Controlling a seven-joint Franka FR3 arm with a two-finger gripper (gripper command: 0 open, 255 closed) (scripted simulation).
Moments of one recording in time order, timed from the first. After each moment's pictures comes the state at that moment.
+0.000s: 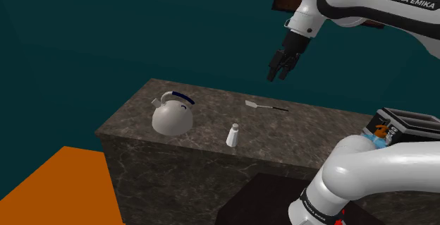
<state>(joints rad) -0.02 -0.83 -0.06 -2.30 0.11 1.57 -0.06</state>
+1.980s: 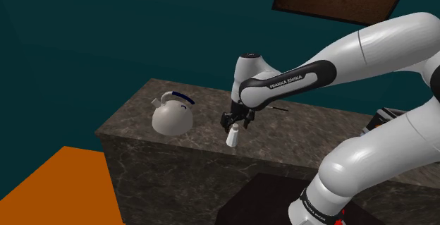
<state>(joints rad) -0.14 -0.39 0.30 -2.64 0.05 2.26 0.46</state>
